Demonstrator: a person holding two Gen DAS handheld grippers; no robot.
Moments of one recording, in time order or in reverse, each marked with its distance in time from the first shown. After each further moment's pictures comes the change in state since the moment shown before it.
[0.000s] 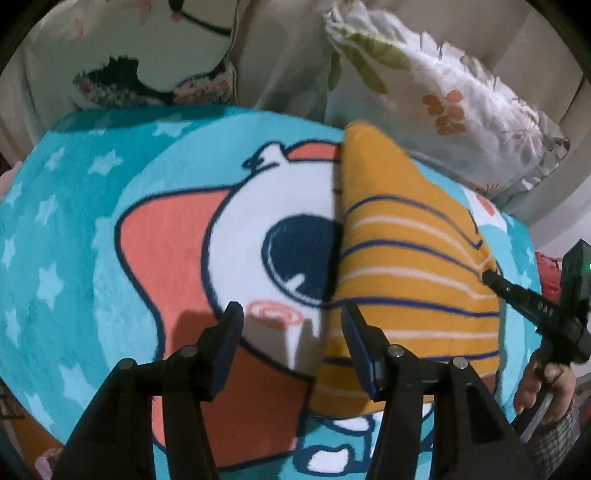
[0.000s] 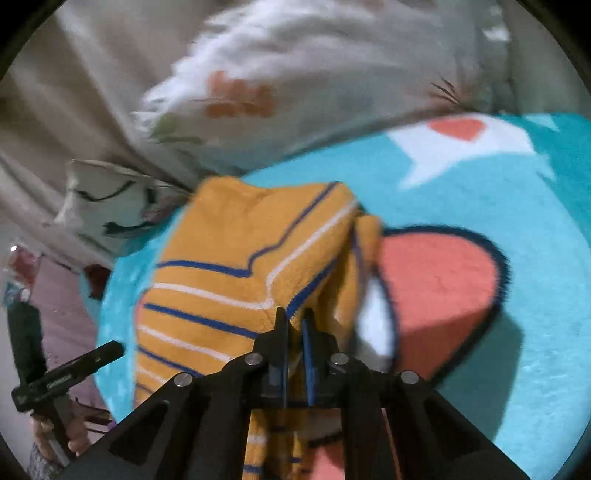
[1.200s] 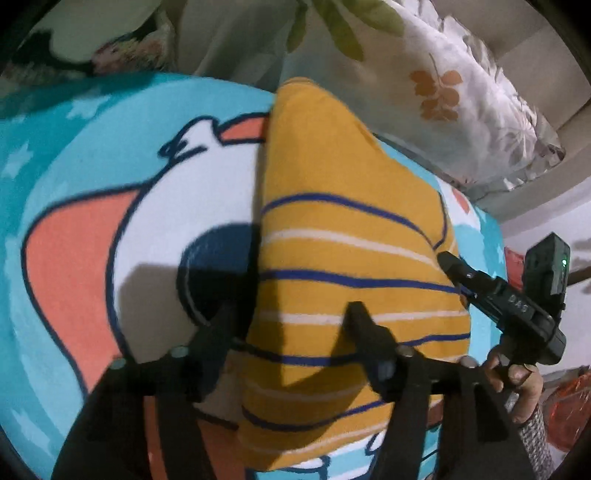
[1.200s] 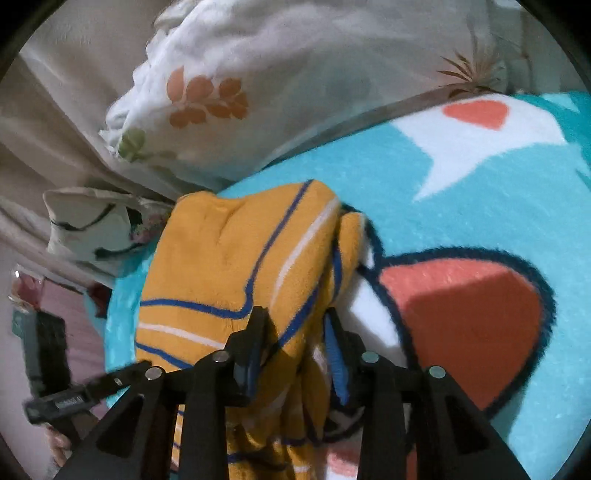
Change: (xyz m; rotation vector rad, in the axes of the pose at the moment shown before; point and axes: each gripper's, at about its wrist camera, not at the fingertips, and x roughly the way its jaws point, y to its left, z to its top) left arm 0.060 -0.029 0.043 -0.022 0.131 -0.210; right arm 0.030 -0.002 0.028 0.110 0.001 0.055
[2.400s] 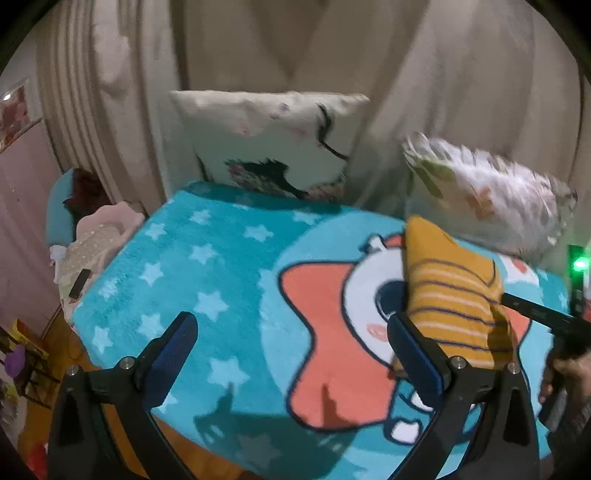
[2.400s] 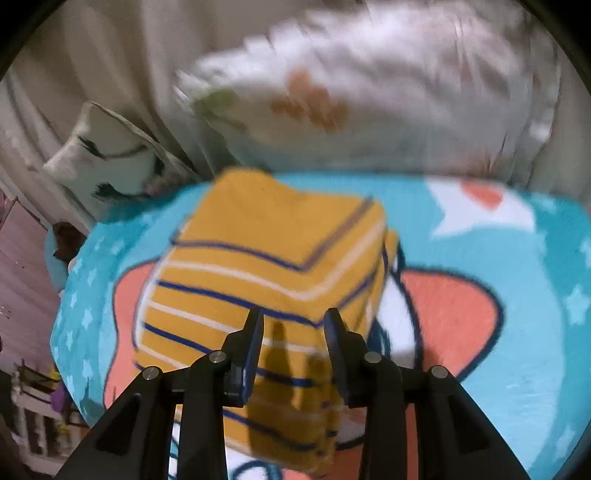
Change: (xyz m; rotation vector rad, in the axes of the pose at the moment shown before) left arm -0.221 0.040 -0.129 -0.039 -0.522 0.495; right arm -0.034 0.099 -0.037 -0.345 -0.069 -0.215
